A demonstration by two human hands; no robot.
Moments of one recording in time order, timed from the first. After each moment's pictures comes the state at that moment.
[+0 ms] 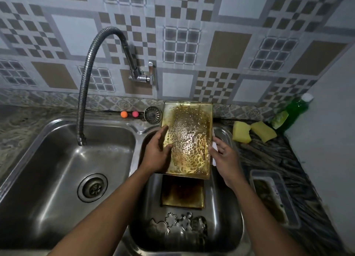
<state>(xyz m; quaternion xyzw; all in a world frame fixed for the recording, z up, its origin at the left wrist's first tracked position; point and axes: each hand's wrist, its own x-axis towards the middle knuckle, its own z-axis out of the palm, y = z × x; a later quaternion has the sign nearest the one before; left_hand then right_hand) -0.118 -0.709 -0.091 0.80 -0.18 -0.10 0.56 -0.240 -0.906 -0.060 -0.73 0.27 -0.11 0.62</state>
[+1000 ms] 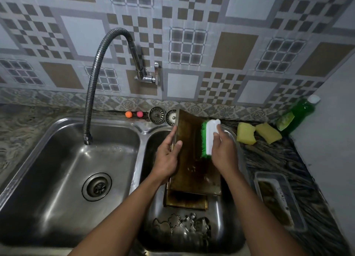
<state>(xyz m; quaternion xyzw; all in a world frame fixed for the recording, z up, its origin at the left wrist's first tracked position) -0.149 -0.723 -0.072 0.67 -0.12 -0.16 0.71 -0.208 -0.887 -0.035 -0.86 0.29 -0.18 0.38</state>
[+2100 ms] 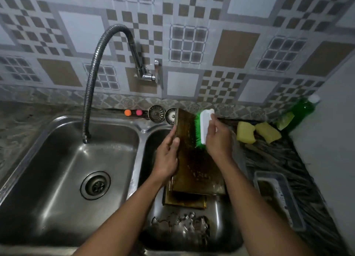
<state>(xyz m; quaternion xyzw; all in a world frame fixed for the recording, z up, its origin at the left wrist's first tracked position) -0.154 -0.718 -0.069 0.68 -0.12 -0.12 0.71 -0.177 -0.873 -0.024 -0.85 0.29 -0.22 0.39</state>
